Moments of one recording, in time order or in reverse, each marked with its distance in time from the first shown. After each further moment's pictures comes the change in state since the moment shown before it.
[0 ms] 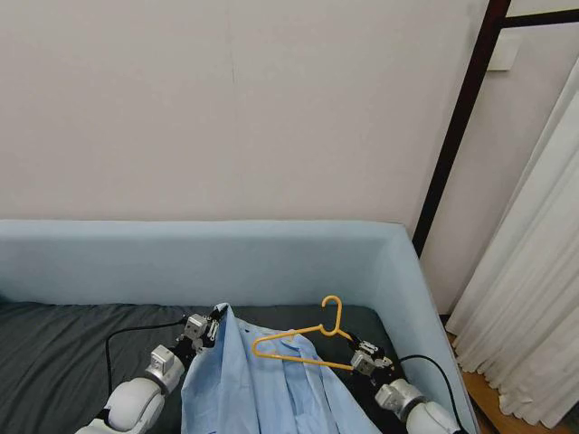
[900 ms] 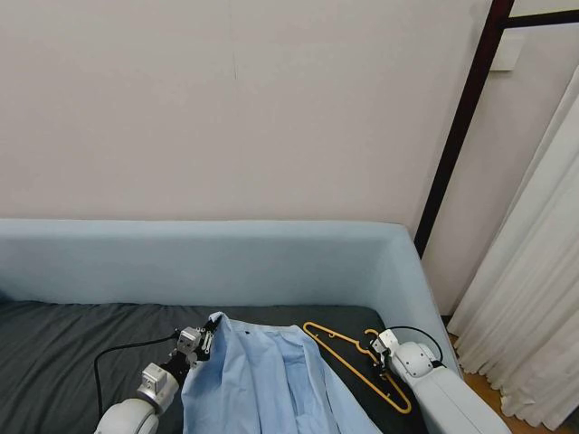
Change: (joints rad) left arm 0.121 -0.048 -0.112 -0.048 0.044 -0.015 -0.006; right arm 0.399 0.103 -0.040 -0.451 0.638 -0.636 -0.269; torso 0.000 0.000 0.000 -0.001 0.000
